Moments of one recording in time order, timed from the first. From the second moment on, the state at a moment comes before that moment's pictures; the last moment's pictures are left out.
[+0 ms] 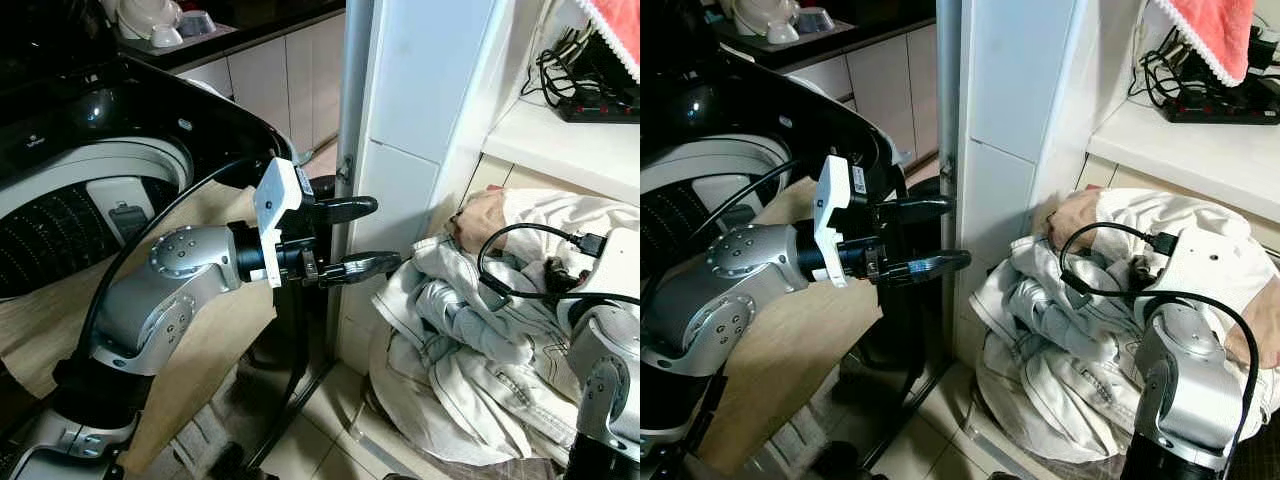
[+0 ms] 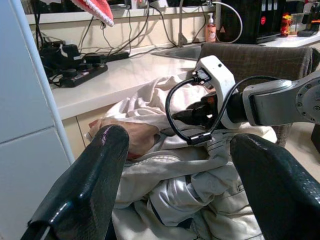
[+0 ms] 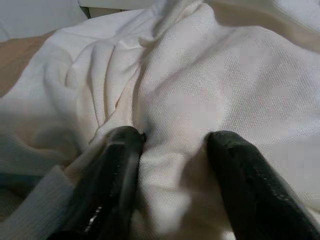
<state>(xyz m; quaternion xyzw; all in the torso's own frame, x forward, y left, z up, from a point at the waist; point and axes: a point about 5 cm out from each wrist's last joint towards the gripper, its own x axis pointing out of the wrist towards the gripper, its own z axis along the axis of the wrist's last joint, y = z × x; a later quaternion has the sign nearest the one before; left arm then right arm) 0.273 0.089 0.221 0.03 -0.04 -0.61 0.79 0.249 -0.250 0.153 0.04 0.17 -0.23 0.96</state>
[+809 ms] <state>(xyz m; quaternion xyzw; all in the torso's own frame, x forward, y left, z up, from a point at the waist) 0.279 0.094 0.229 0.01 -0.06 -0.58 0.81 0.259 -0.240 0.206 -0.07 0.01 -0.22 0.97</state>
